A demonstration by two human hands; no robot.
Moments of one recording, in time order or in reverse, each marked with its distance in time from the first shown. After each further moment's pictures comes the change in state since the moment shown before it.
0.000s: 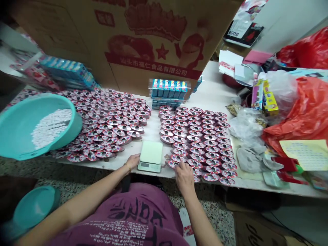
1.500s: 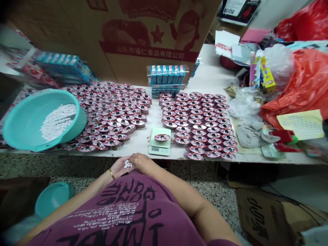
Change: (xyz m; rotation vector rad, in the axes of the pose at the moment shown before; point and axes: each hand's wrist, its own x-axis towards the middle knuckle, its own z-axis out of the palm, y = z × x) left_hand -0.106 -0.017 -0.059 -0.735 -0.329 -0.362; right_hand 0.032 -0.183 -0.008 0.535 -0.232 -0.653
